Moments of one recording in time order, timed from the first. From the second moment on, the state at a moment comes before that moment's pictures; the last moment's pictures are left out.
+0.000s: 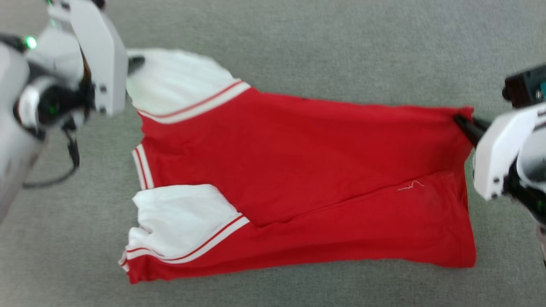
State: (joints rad) left arm -1.25 0.73 -0.89 0.45 -1.12 -0.01 0.73; right arm -0.58 -0.38 0.15 0.06 0.44 0.13 0.75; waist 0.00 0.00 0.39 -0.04
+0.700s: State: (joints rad) left arm -0.74 0.94 -0.95 -0.13 -1.21 0.30 0.66; right arm -0.19 -0.36 0.09 -0.04 0.47 0.13 0.78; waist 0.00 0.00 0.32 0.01
